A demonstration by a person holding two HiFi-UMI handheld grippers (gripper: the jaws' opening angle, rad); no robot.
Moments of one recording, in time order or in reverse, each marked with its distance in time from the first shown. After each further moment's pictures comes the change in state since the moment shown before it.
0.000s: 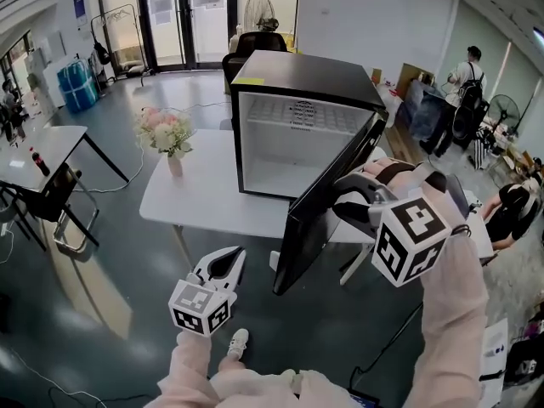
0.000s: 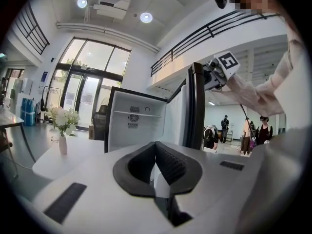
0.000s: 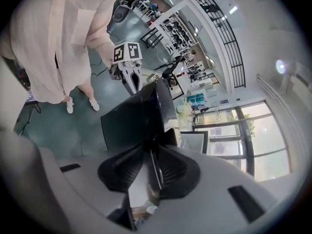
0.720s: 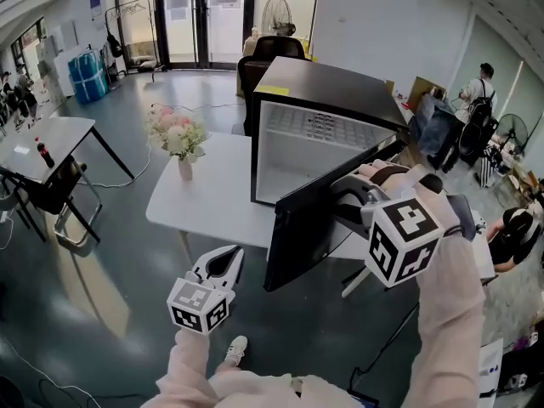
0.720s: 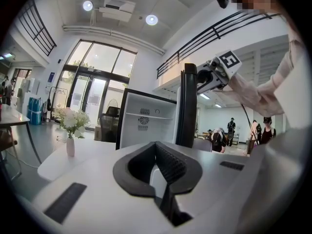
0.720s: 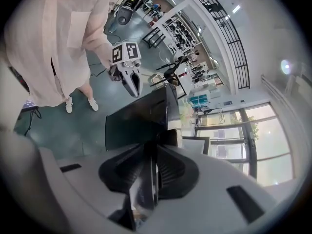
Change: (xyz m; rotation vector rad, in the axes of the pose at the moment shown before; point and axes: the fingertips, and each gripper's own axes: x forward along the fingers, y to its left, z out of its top) left arm 0.008 0.061 0.009 -0.028 -0.027 0.063; right arm 0.048 -0.047 0.017 -0.026 -0.008 0.037
